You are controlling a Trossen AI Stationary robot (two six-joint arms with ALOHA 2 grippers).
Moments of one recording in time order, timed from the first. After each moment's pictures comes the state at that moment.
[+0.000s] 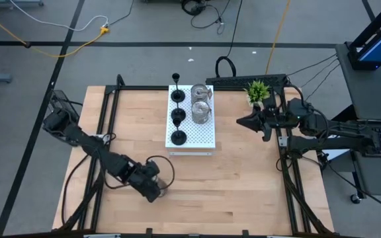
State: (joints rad) left arm -0.59 1.49 0.92 -0.56 -0.10 -1.27; right arm -0.19 0.67 0.67 0.02 -0.24 0.62
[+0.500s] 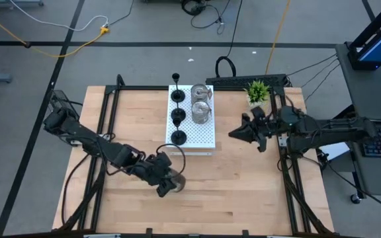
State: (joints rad) left arm -0.47 1.49 1.15 -0.55 -0.16 -1.06; right arm -0.03 0.80 0.67 0.20 -0.24 0.67
